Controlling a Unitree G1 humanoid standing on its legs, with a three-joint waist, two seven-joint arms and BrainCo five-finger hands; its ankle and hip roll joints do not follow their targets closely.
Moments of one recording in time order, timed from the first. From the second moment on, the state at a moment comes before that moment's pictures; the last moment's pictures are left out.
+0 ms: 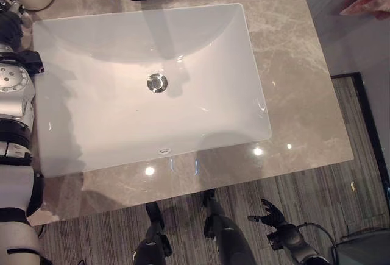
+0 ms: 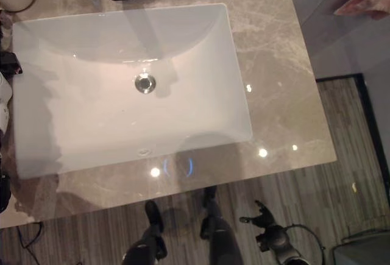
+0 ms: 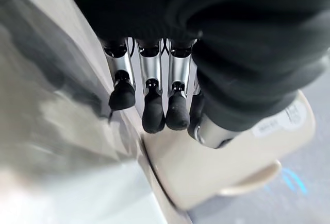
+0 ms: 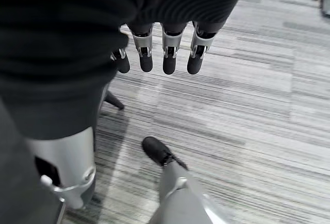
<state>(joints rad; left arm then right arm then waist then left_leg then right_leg) -1.07 0.97 -0.28 0.98 -0.45 -0.32 0.34 -0.08 -0.36 0.36 0.95 0.09 -0.16 -0.12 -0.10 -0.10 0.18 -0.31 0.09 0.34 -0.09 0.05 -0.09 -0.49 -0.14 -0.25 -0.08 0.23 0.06</state>
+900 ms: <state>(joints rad) -1.43 1.08 -0.53 1.11 -0.37 -0.26 0.35 0.04 -0.44 0.29 0.91 0.15 -0.18 -0.04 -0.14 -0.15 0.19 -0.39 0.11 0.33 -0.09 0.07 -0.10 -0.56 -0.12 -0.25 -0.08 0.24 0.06</state>
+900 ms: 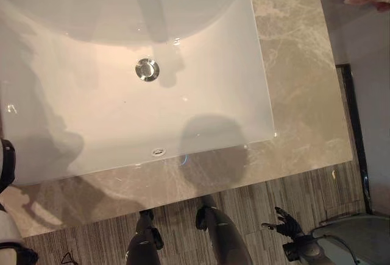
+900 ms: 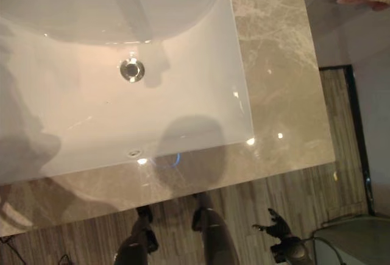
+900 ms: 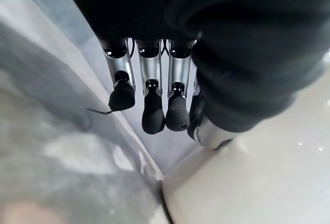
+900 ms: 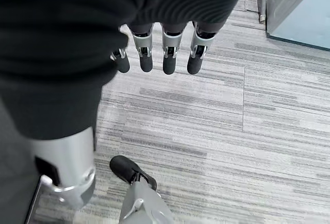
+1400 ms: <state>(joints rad) -1.27 1.00 -0.44 1.06 -0.18 -0.24 0.39 0.03 -0.45 0.30 0.81 0.14 -0.19 -0.03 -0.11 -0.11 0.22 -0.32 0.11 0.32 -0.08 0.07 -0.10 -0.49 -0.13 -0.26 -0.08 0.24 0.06</state>
